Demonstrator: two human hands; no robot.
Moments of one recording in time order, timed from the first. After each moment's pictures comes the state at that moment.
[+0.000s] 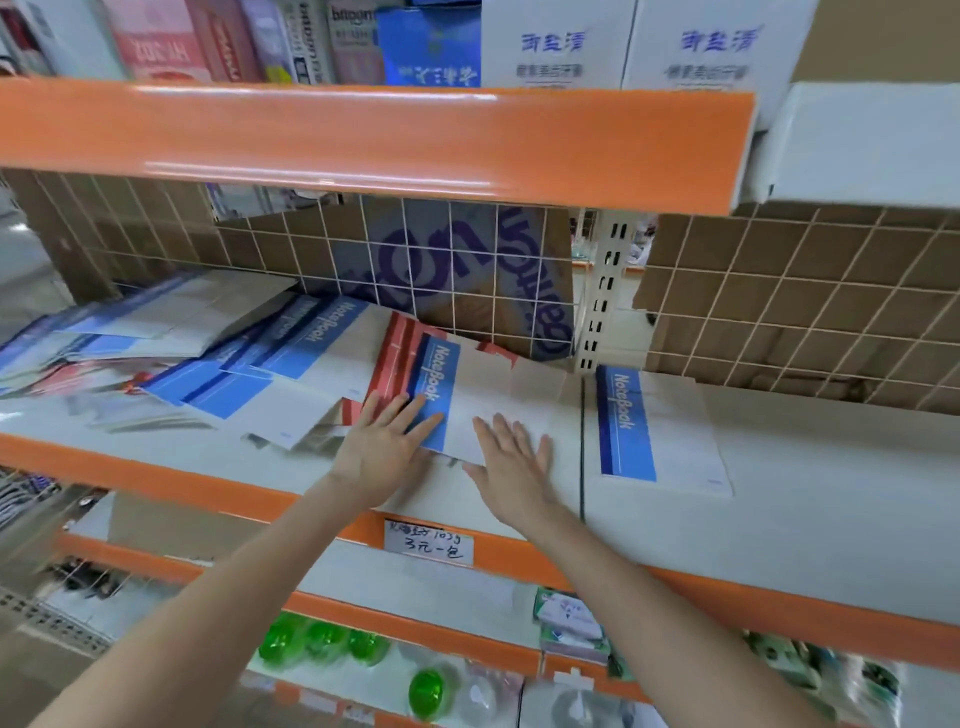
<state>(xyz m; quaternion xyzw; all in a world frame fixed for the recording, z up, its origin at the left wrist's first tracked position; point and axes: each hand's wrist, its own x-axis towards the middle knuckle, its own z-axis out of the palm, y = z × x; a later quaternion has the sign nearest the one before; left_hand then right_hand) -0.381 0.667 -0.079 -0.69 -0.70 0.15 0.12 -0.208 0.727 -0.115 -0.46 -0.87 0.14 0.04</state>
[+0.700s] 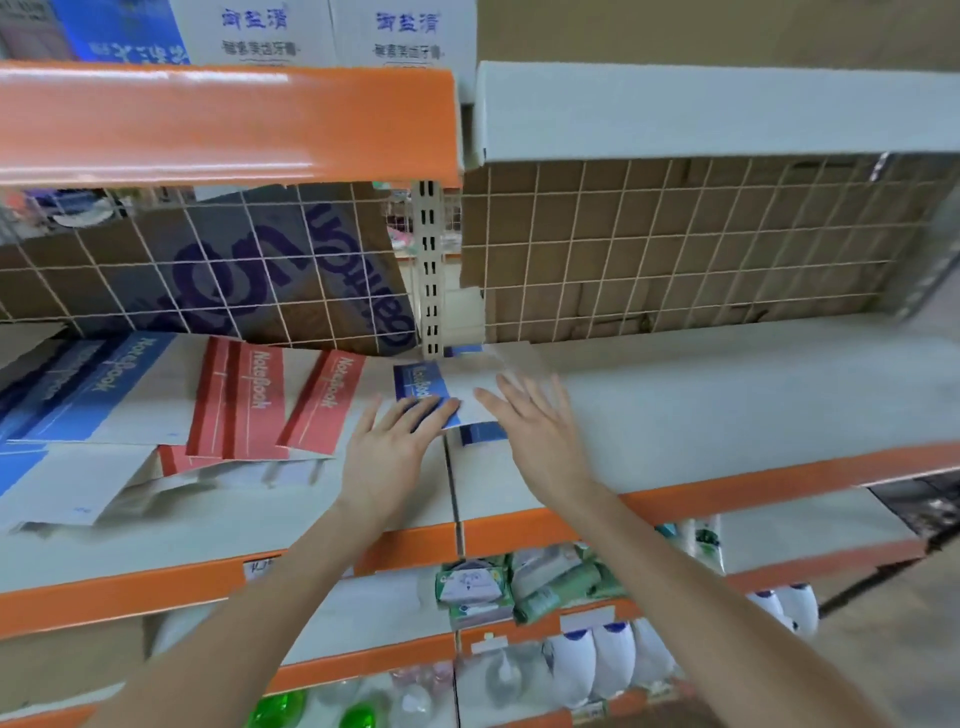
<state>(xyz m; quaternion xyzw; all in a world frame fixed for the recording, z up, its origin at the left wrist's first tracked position) -0.236 0.682 -0.059 -0.79 -0.54 -0.21 0.19 -0.050 0.716 -0.073 -0.52 -0.83 -0.09 0.17</state>
